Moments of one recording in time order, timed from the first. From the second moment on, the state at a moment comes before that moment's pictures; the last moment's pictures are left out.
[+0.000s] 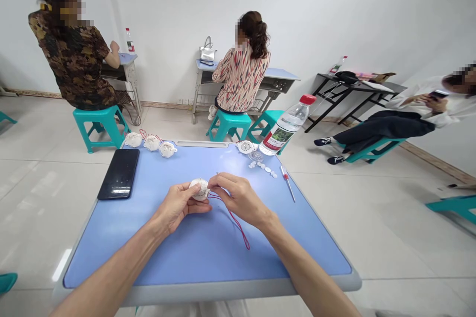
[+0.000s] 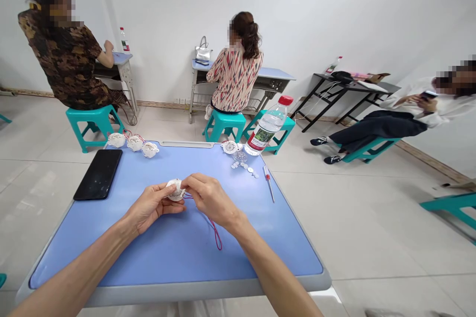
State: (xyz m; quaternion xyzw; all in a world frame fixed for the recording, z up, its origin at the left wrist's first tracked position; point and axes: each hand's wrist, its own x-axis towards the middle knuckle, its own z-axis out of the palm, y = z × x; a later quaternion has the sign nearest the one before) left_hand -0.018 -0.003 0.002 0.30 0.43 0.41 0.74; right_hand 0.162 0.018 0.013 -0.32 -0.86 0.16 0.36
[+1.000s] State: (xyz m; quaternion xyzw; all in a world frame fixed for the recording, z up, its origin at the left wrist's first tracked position) left_hand -0.018 -0.002 -0.002 0.32 0.42 0.40 0.75; right_hand 0.160 0.017 0.011 -0.32 -0.88 0.13 0.33
